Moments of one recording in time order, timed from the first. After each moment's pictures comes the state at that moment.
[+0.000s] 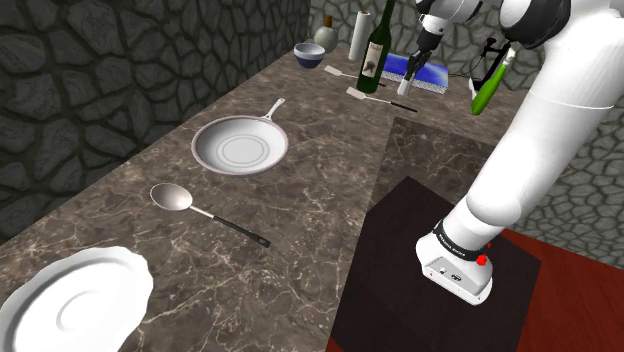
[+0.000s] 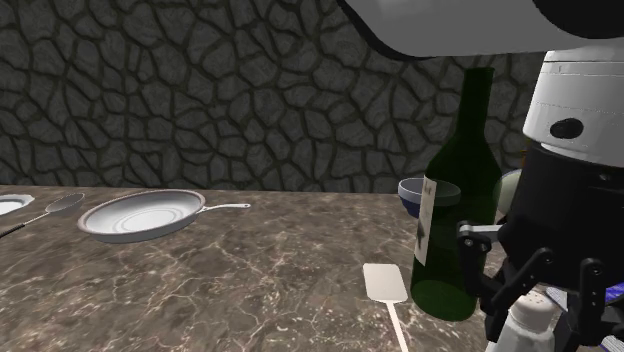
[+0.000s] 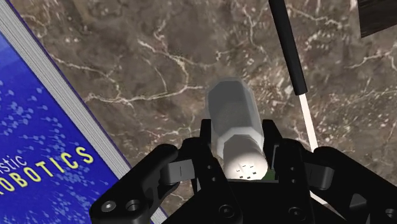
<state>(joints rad) -0.12 0.18 -0.68 -1.81 0.22 1.97 -0.89</state>
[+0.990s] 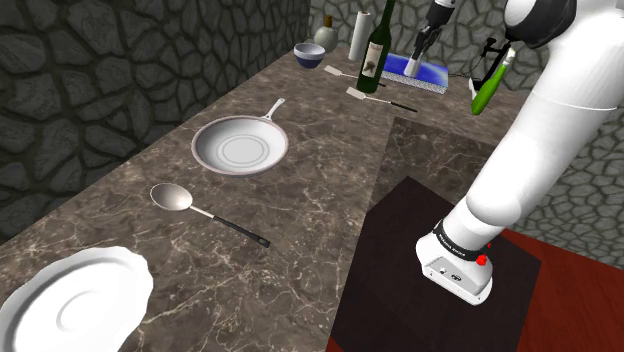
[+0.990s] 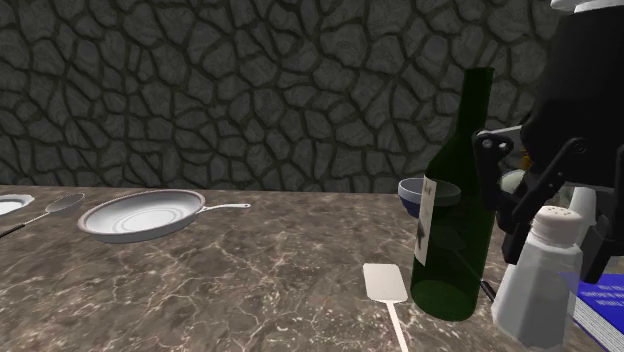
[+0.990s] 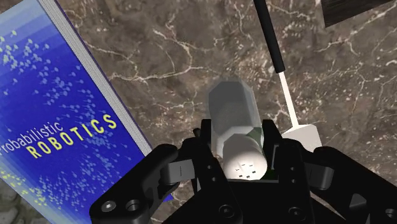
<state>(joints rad) -0.13 0.16 -0.68 -1.64 0.20 1.78 -0.86</state>
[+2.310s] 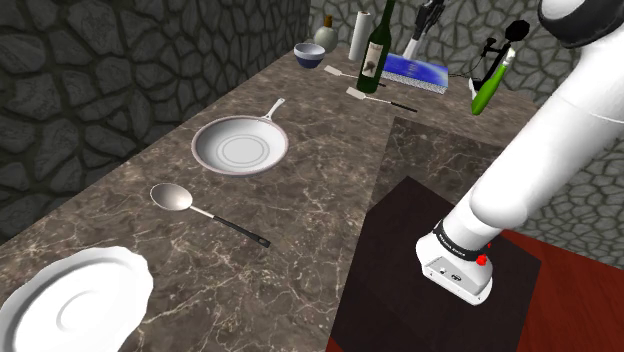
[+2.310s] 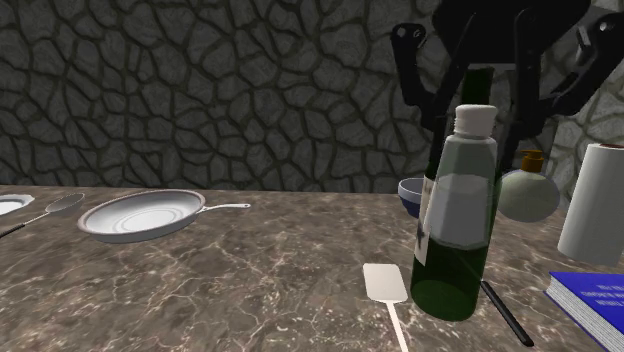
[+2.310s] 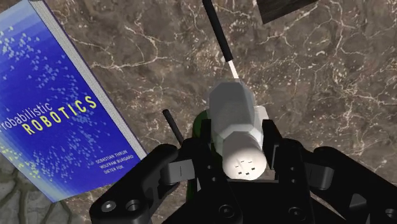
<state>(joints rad) -0.04 0.00 -0.64 -1.60 0.09 1.64 -0.70</state>
